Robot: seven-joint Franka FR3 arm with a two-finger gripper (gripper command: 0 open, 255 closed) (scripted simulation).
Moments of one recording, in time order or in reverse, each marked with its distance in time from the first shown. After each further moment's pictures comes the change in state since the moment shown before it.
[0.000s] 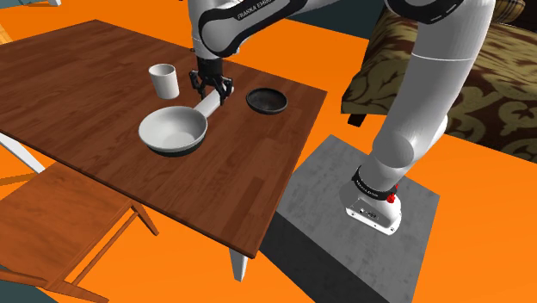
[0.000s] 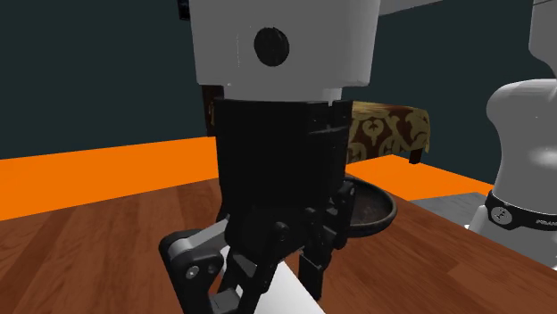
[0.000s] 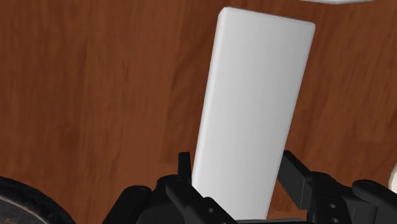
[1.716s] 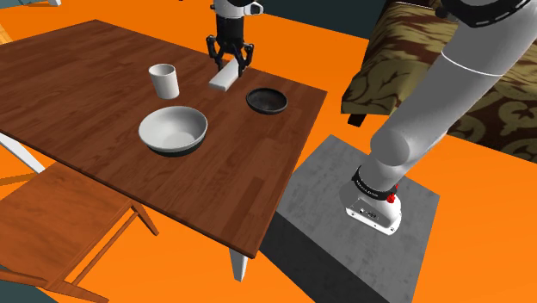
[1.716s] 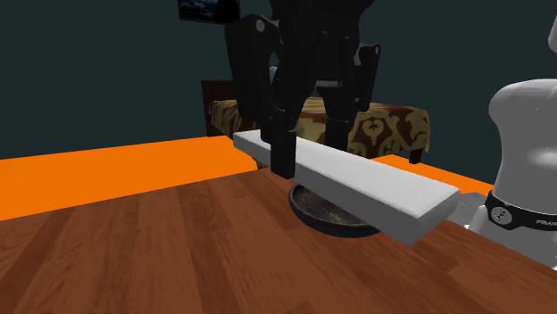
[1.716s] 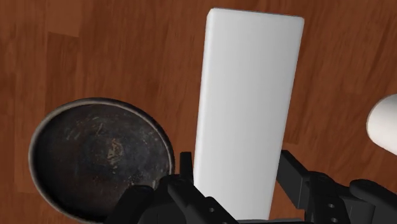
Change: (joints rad) arm -0.082 -0.272 -0.020 -0.031 0.152 -0.208 -0.168
